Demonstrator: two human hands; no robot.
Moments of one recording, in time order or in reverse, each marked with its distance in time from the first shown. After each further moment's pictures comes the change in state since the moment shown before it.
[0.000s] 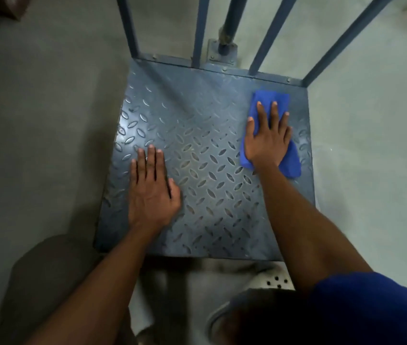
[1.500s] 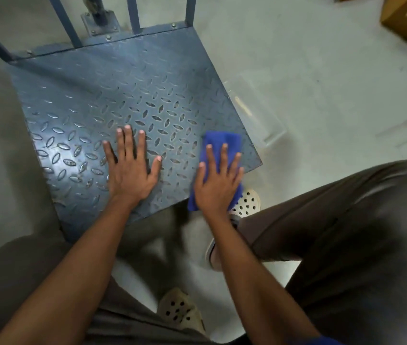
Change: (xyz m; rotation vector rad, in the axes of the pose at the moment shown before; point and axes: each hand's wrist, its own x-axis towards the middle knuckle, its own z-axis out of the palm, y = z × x) left_hand -0.004 0.041 0.015 0.004 -0.156 0.486; right_hand -0.278 0.031 -0.013 0.053 0.216 0.422
